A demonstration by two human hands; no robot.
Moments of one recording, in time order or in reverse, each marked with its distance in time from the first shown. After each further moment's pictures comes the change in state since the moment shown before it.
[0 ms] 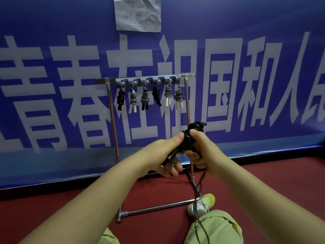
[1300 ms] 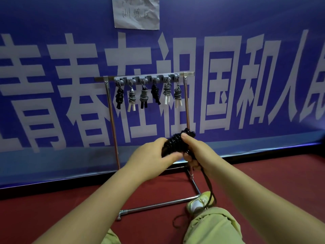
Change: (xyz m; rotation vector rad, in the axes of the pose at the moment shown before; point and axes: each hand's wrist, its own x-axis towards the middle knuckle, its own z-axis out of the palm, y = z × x) left_hand 0.007 -0.032 -0.001 0.743 0.433 0.225; right_hand 0.007 0.017 0.005 -0.055 0.081 0.051
